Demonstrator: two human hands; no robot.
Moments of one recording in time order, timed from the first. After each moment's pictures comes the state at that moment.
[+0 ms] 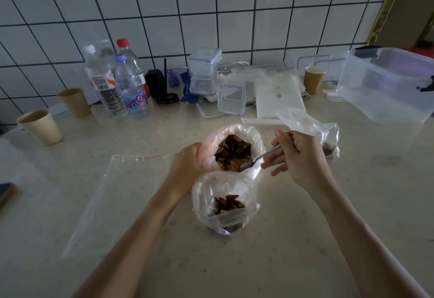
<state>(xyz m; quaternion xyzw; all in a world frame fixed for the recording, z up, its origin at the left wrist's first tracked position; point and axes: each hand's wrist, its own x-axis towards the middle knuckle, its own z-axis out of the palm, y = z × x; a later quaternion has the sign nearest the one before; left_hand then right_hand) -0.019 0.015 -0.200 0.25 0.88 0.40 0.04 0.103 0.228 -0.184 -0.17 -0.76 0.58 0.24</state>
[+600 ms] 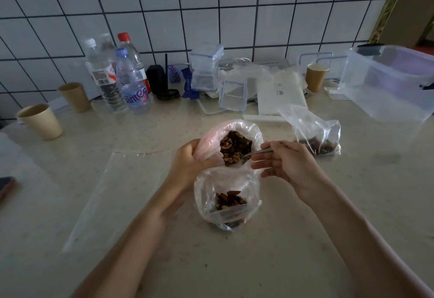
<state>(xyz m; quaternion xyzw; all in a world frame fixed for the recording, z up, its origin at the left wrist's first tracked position) -0.012 0.011 -0.207 0.18 0.76 0.61 0.15 0.101 0.215 -0.191 -0.21 -0.63 0.74 0.12</state>
